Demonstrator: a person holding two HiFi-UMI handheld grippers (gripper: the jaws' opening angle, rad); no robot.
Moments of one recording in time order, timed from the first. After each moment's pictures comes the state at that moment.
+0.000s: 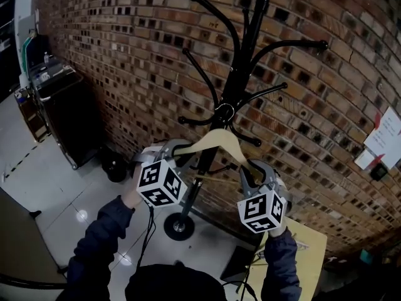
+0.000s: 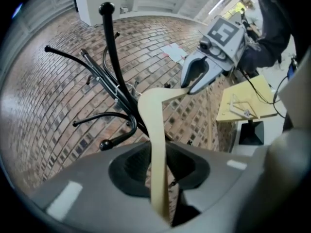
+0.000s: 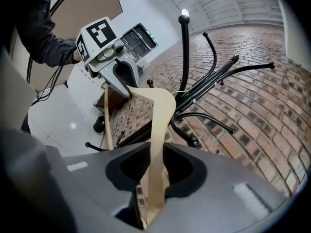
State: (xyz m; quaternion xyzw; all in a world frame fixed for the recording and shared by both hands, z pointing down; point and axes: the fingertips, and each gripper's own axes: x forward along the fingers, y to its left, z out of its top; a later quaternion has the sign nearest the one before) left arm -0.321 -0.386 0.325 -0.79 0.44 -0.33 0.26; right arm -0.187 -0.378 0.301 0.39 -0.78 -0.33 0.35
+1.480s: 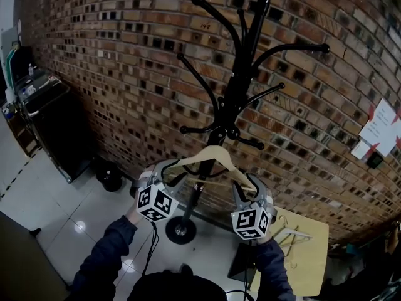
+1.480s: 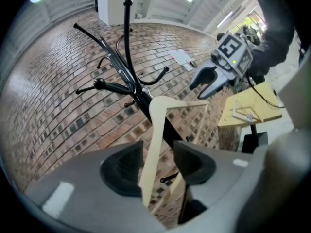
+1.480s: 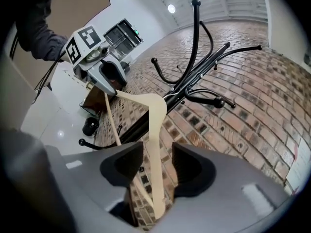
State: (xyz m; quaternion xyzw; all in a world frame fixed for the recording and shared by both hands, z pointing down) left arm -0.356 -0.401 0.414 -0.83 0.45 -0.25 0.24; right arm -0.181 -0.389 0.383 0.48 -0.77 -0.29 0.32
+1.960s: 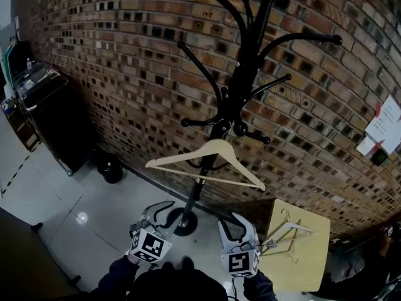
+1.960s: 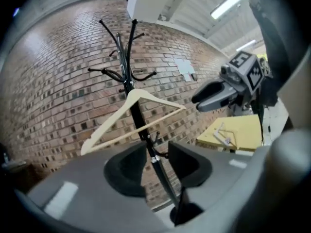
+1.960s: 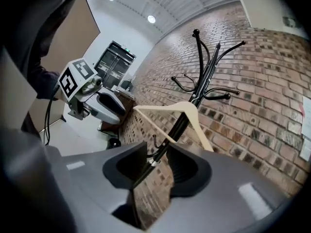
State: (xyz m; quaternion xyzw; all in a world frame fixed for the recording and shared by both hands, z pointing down) left arm -0.344 -0.271 0.494 -0.87 0.44 -0.18 0.08; right arm -0.217 -0.260 0.435 0.43 -0.85 -0.19 0.25
